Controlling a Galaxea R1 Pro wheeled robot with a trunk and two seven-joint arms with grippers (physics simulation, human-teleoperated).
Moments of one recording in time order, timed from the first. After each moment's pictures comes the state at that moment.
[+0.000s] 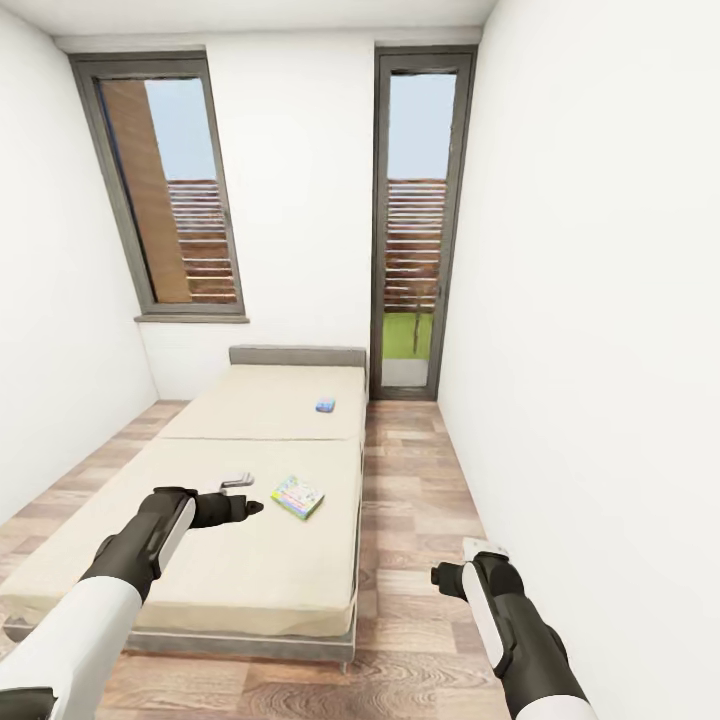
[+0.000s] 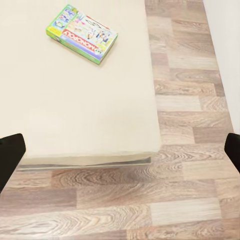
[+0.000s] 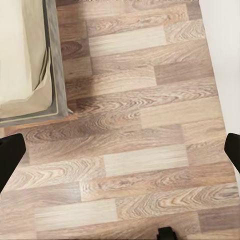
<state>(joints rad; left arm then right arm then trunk) -0.75 0.14 0.02 -0.74 0.06 0.71 -0.30 -0.44 0.17 -0.10 -1.06 -0.10 0.86 -0.26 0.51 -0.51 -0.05</state>
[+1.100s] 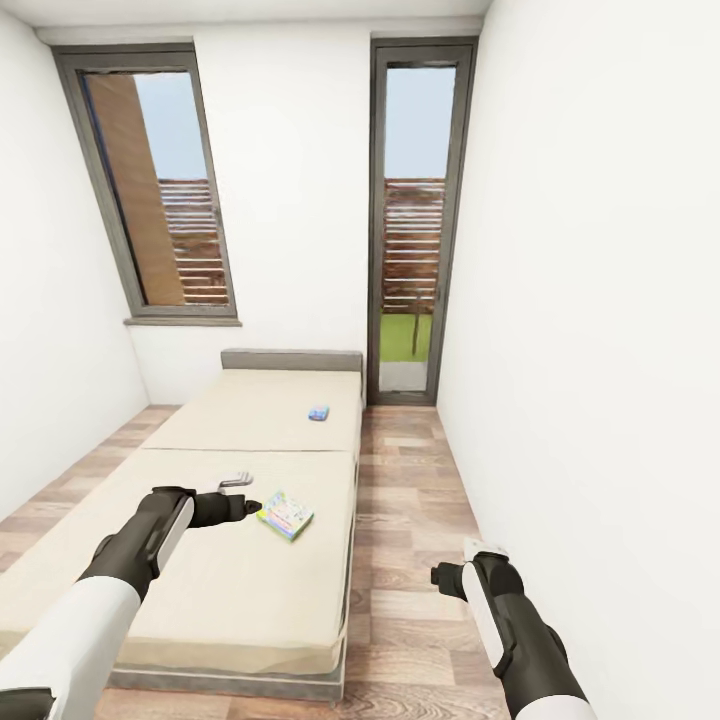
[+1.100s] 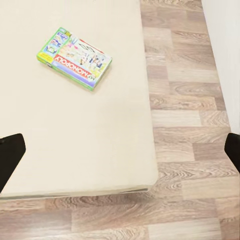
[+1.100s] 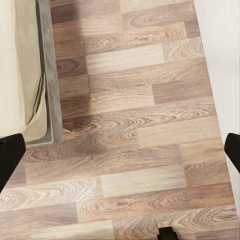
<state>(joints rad) -0.75 0.14 0.02 -0.75 0.06 0.71 -0.30 -0.44 0.17 -0.10 -1.06 -0.10 0.86 -0.26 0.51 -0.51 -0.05</state>
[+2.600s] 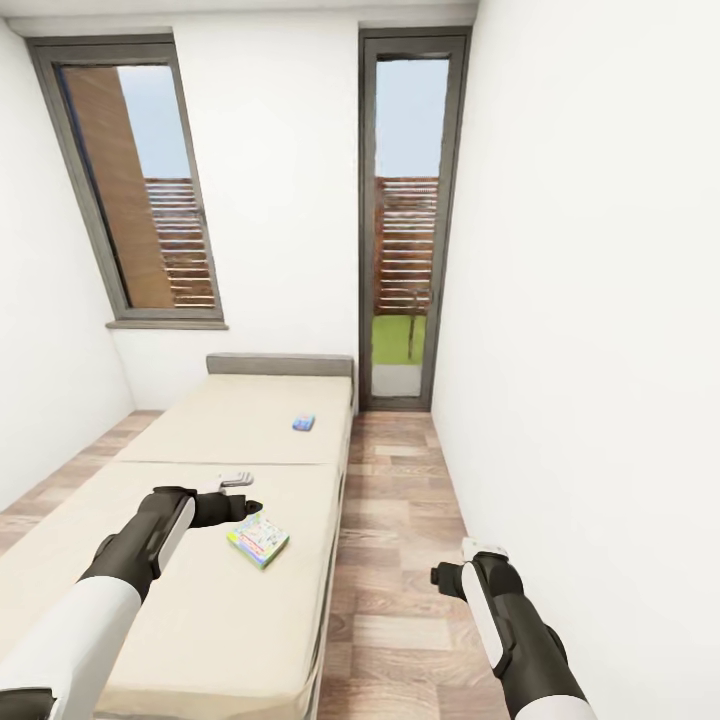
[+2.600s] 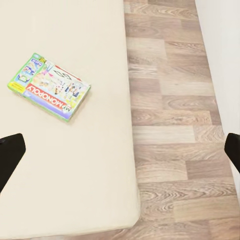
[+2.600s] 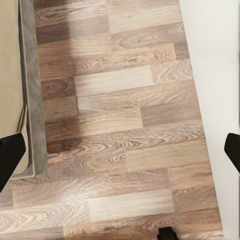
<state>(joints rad) -0.75 0.14 0.01 -0.75 0.06 0.71 -0.30 -0.44 0.17 -0.09 -1.06 -0.09 0.86 -0.26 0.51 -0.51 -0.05</state>
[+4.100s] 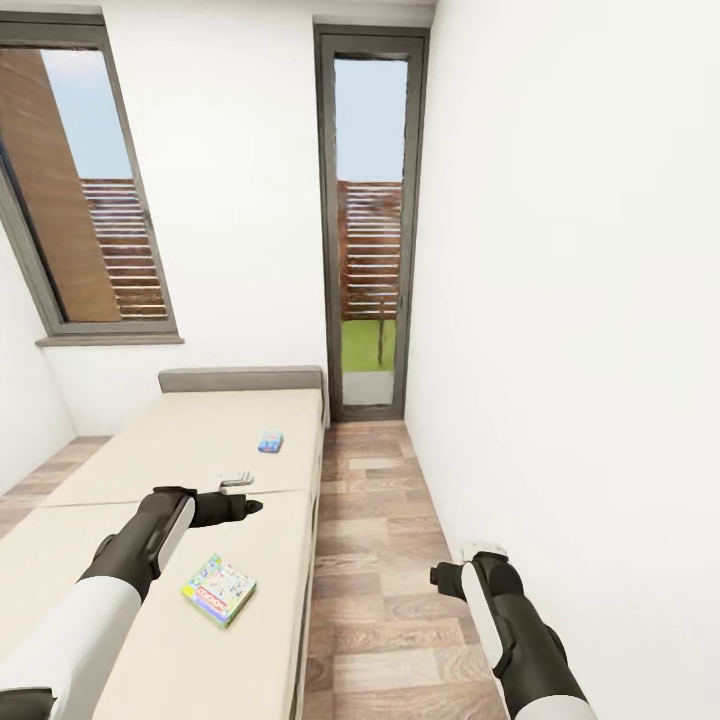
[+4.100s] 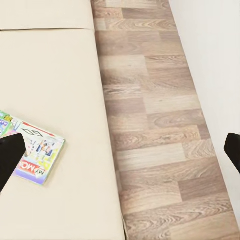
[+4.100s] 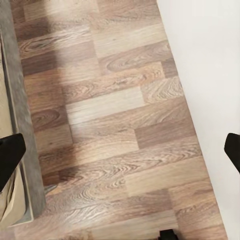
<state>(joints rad) -0.75 0.14 0.01 -0.75 0.06 0.71 -0.30 -0.44 0.17 -0.09 -1.06 -0.10 0.86 -0.26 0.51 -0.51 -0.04</state>
